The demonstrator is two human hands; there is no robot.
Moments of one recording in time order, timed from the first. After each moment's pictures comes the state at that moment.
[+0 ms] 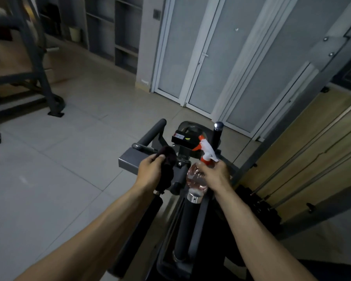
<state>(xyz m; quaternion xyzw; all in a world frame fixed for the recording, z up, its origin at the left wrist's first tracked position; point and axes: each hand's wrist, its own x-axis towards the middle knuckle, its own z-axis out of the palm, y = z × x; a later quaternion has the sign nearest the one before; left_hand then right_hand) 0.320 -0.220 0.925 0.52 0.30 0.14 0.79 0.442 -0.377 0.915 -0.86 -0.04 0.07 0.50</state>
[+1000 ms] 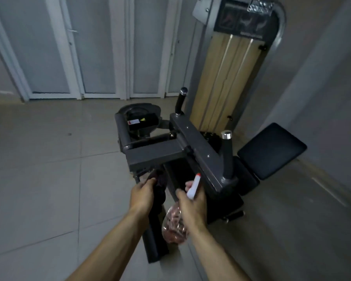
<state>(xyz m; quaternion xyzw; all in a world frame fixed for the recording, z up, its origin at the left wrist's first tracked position) 0.206 -0.016 0.880 0.63 0.19 -0.16 0.74 0.159 -0.142 0.839 -0.72 0.30 -0.14 0.61</state>
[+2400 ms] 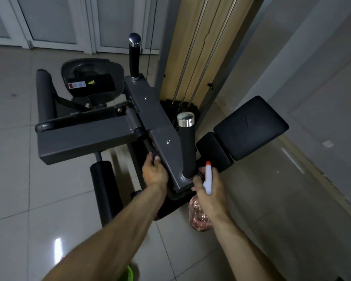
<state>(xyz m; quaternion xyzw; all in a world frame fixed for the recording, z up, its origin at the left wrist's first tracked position) 0.311 -0.278 0.733 0.61 0.23 -0.12 0.74 0.183 -0.381 0.785 -0.83 0.30 -0.11 0.45</state>
